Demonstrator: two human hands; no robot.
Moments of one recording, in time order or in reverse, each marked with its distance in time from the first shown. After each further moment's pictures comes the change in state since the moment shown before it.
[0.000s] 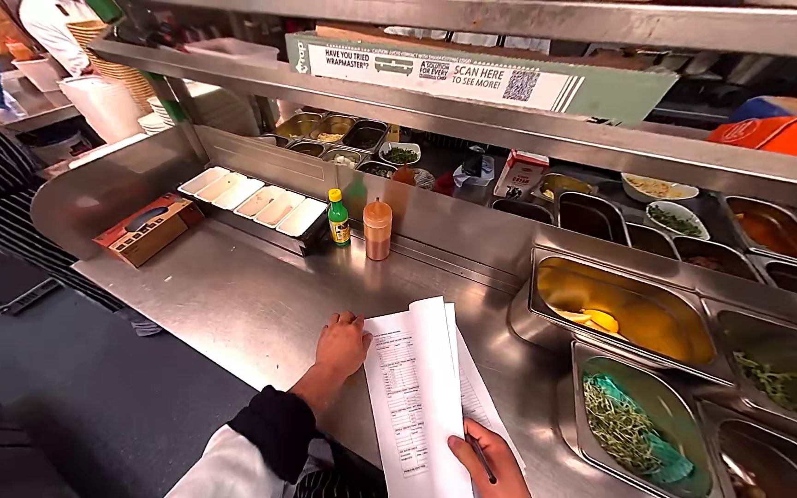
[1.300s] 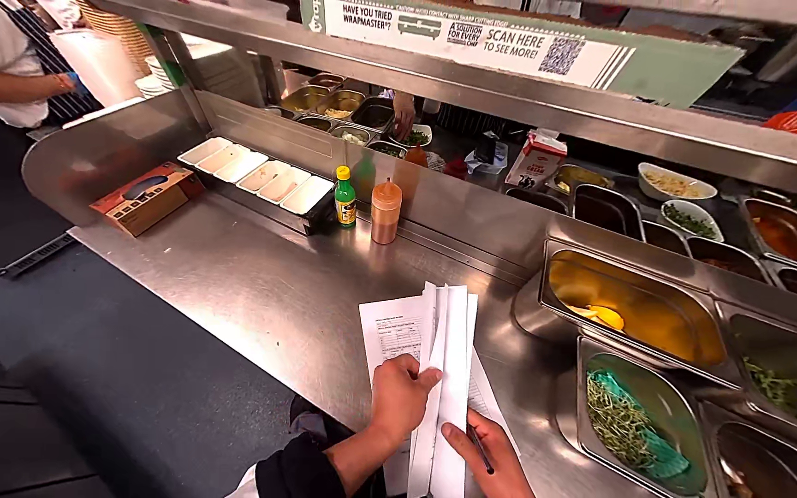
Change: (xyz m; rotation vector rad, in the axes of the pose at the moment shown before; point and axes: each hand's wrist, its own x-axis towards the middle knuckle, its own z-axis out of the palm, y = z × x) left_hand -0.094 0.089 0.035 -0.817 -0.031 -0.144; right_hand 0.001 -0.009 -0.002 0.003 -0.065 -0.025
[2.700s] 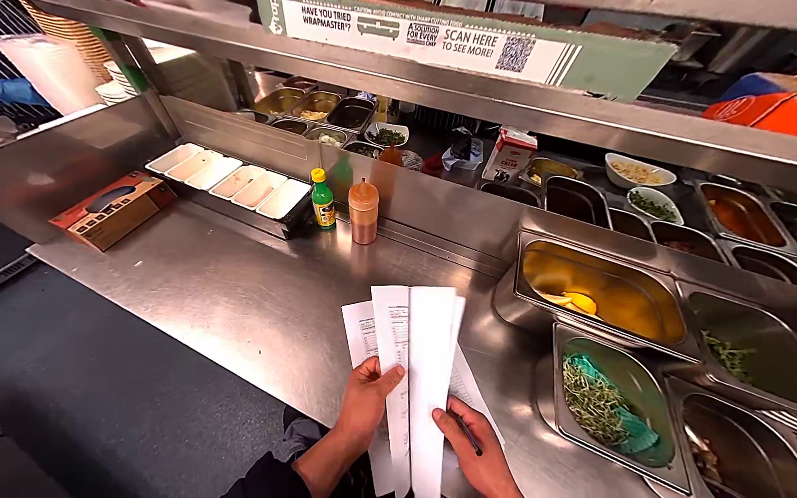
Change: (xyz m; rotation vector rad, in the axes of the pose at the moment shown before) left_hand 0.008 -0.050 0.006 -0.778 -0.040 0.073; right_hand 0.001 0.007 0.006 0.036 0.118 0.003
